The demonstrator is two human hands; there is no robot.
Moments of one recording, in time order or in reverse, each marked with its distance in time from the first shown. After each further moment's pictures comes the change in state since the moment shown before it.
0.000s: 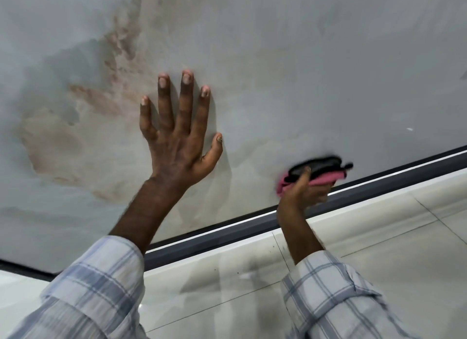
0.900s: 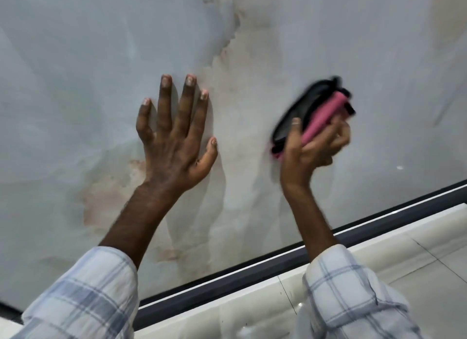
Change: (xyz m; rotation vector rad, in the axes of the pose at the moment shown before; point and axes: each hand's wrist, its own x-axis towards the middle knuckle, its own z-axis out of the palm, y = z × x) left_hand 0.097 -0.057 -0.047 0.007 0.047 0.055; right_hand -0.082 -0.219 0.029 0.166 -0.078 -0.768
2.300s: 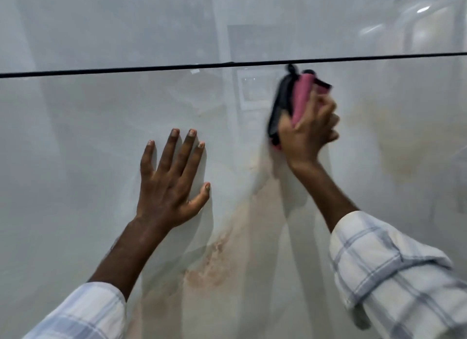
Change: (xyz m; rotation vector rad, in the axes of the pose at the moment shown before) left_hand 0.105 -0.133 -0.052 0.076 0.201 0.084; right_hand 0.112 -0.245 0.073 -0.186 0.023 -0.455
